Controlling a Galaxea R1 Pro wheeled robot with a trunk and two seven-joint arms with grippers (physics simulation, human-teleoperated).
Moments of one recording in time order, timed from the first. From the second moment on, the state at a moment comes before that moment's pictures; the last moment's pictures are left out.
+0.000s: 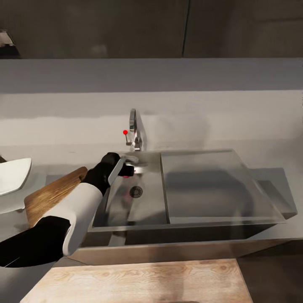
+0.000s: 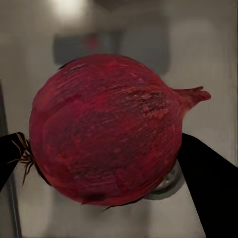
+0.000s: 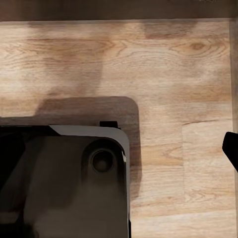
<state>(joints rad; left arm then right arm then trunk) -1.22 -0.14 -0.14 -0.57 0.15 0.90 0.12 -0.01 -0.02 0.00 -0.41 0.00 -0.41 -0.06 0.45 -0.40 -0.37</state>
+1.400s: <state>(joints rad) -0.72 -0.11 -0.15 -1.48 0.14 1.01 0.12 -0.01 -0.02 0.00 -0.41 0.00 -0.41 -0.06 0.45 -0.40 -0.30</state>
